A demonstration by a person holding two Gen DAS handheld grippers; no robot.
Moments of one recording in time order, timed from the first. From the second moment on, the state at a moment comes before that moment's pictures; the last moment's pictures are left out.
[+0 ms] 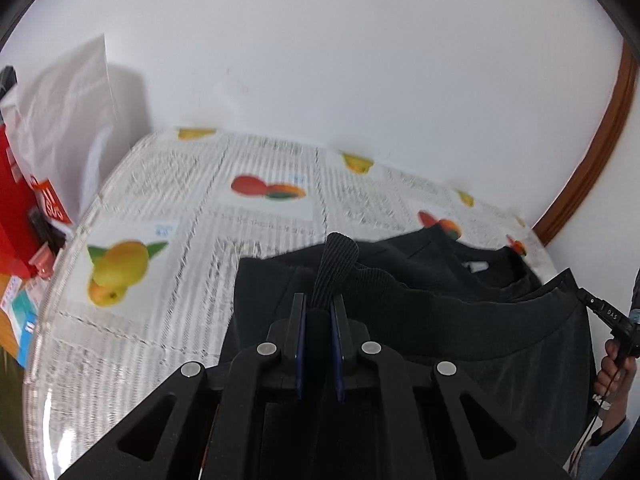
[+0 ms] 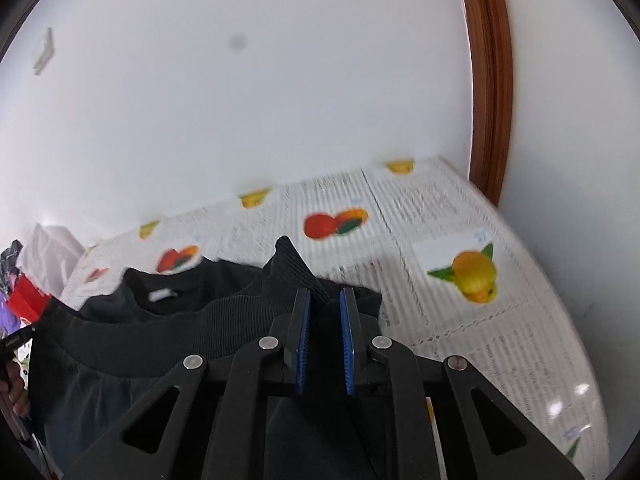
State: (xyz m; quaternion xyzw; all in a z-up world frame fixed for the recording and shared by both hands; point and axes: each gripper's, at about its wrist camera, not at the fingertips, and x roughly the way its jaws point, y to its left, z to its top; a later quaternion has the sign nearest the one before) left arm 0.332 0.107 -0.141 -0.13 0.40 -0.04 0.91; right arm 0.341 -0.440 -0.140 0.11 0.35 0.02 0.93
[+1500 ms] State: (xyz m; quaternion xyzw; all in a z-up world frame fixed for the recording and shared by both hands) left arm 0.181 0.119 -0.159 -0.05 0.46 -0.02 0.89; right arm 0.165 -0.421 -0.136 0.01 0.39 -0.06 0.92
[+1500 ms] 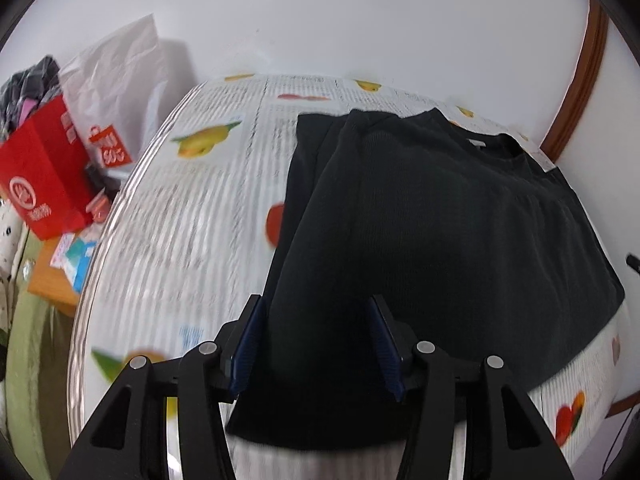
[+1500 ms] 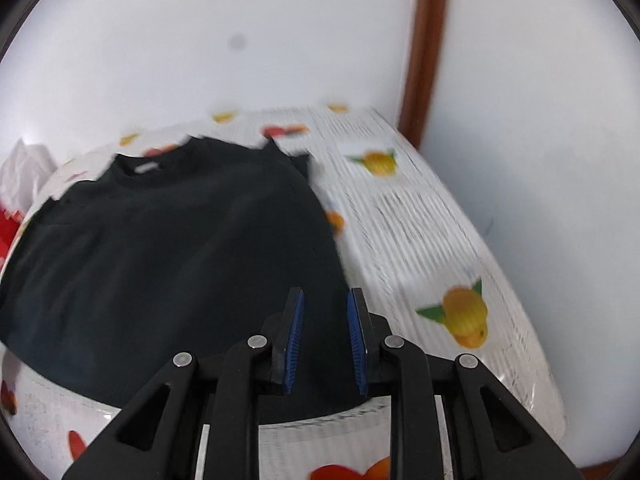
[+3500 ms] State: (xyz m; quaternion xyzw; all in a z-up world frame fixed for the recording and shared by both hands) left arm 0.083 0.160 -0.166 -0.12 0.47 -0.10 0.87; right arm 0.168 -0.128 -0.082 0.09 0.24 0.15 0.96
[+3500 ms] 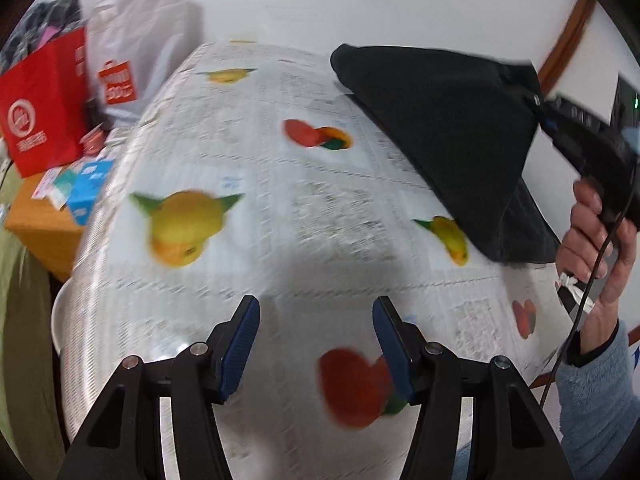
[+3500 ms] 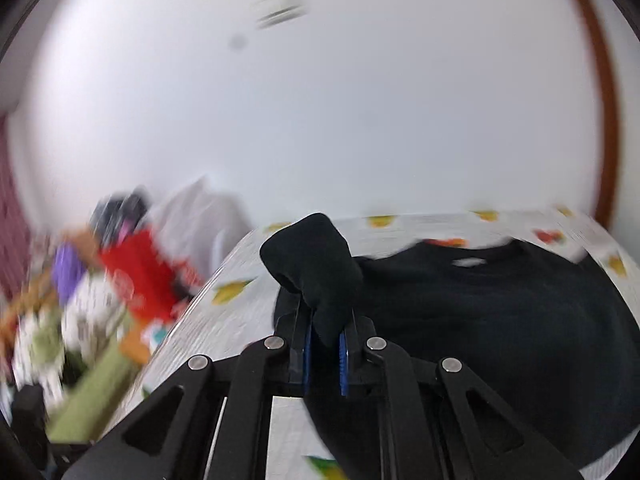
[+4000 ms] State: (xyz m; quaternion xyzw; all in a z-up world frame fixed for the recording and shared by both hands) left arm 0.129 -0.006 -0.166 -0.05 0.46 -0.24 0.85; right arm 0.161 -0.284 -0.172 0.13 0.35 0.09 0.92
